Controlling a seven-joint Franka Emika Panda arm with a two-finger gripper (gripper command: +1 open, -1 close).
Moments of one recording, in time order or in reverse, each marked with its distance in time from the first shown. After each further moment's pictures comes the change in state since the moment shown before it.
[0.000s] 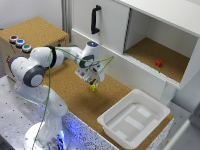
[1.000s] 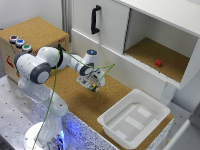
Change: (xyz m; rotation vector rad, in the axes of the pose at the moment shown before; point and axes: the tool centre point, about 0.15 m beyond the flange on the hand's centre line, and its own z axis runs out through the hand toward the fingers) arm 0.004 -0.019 0.029 0.009 -0.001 -0.008
